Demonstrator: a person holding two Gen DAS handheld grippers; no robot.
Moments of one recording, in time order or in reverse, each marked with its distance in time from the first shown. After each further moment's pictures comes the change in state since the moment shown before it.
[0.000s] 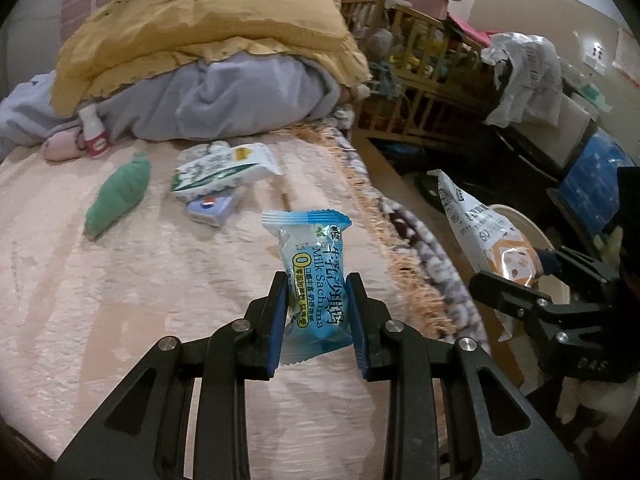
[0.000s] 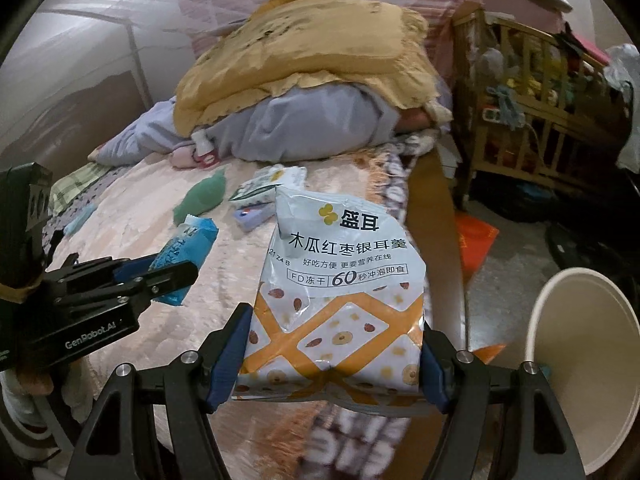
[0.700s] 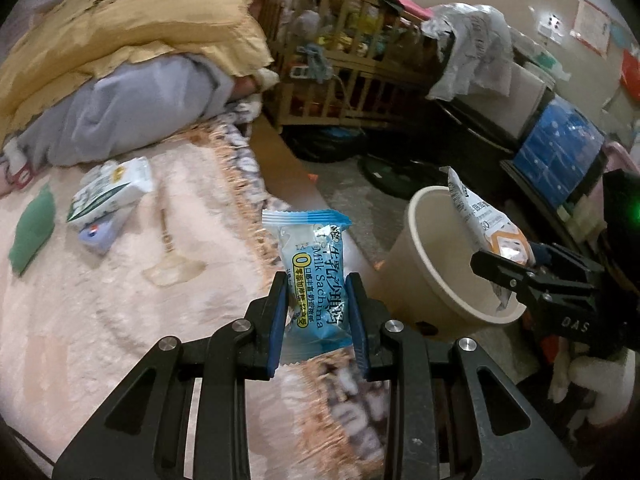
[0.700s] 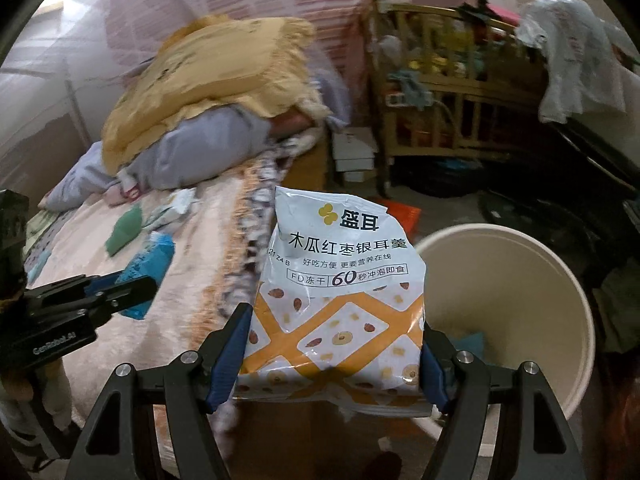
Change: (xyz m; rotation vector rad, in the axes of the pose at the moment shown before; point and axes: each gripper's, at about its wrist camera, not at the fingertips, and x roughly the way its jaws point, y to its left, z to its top) left arm 0.039 -0.098 0.020 0.115 0.048 -0.149; right arm -0.054 -0.116 -0.028 0.177 -0.028 -0.176
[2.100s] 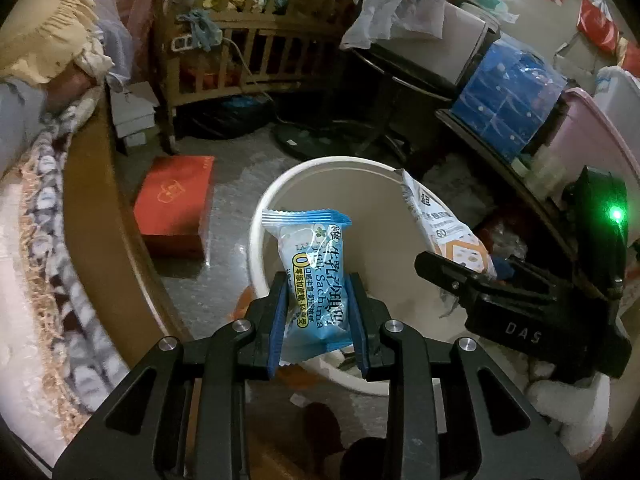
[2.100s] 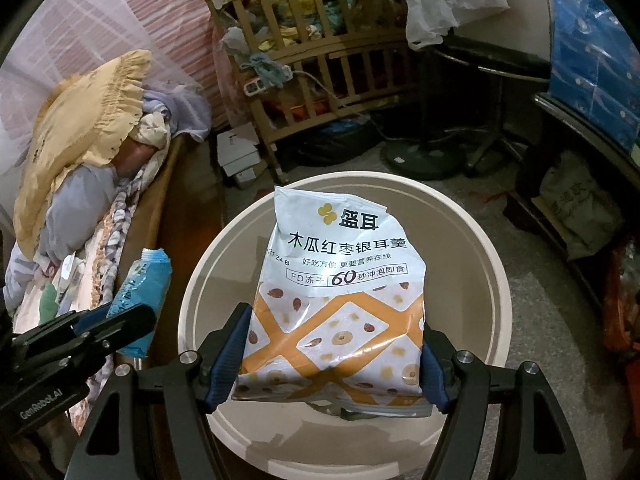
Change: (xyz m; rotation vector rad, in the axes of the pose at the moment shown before) left arm 0.126 -0.135 0.039 0.141 0.141 -0.212; right arm 0.014 -0.151 -0.022 0.338 0.032 -0.187
